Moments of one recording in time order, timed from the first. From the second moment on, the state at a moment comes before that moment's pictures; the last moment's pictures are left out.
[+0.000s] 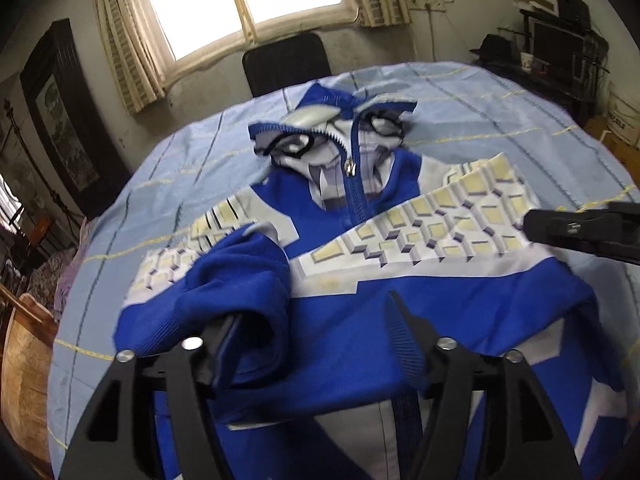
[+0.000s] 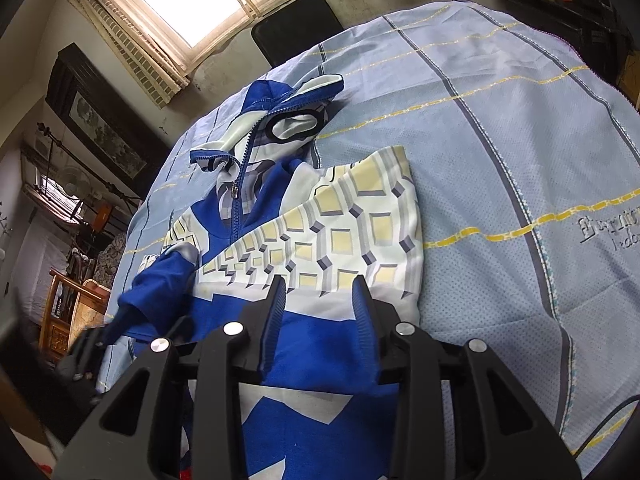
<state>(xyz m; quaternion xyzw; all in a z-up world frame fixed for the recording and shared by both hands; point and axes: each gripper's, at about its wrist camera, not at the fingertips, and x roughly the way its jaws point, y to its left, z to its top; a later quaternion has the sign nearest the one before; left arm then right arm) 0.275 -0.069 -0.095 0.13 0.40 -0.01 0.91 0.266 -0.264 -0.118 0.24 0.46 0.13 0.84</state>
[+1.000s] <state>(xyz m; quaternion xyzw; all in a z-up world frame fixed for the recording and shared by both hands) 0.269 0.111 -0.118 0.03 0.44 0.04 0.90 0.236 -0.019 -0.084 -0.17 0.38 0.25 0.87</state>
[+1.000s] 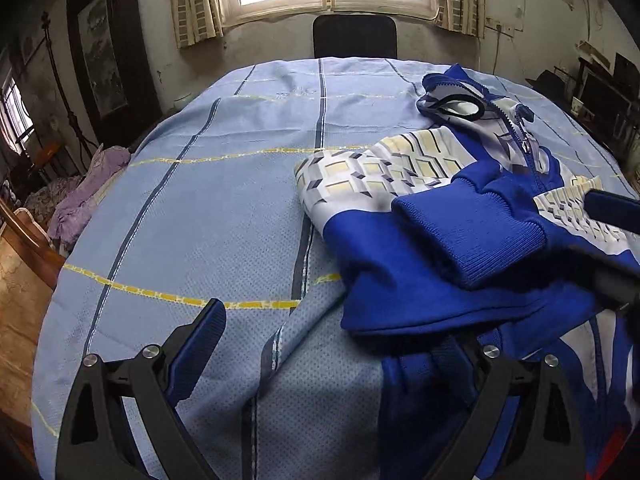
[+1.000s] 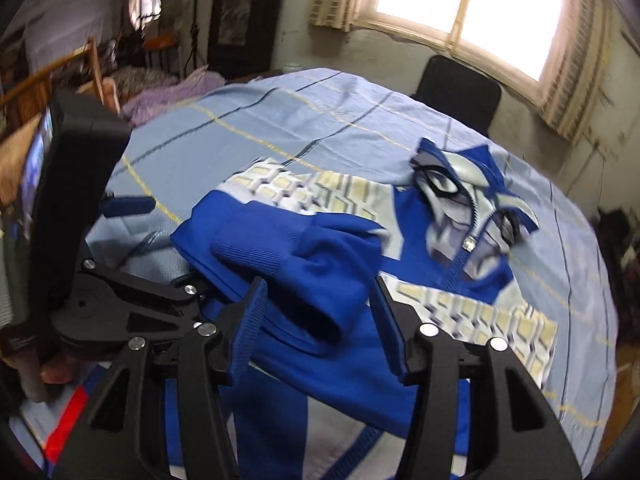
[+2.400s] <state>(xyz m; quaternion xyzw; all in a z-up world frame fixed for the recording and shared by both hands) 0.269 0.109 -0.120 0.04 0.44 0.05 0.90 0.272 -0.205 -0.132 0.24 0.47 0.17 0.83</state>
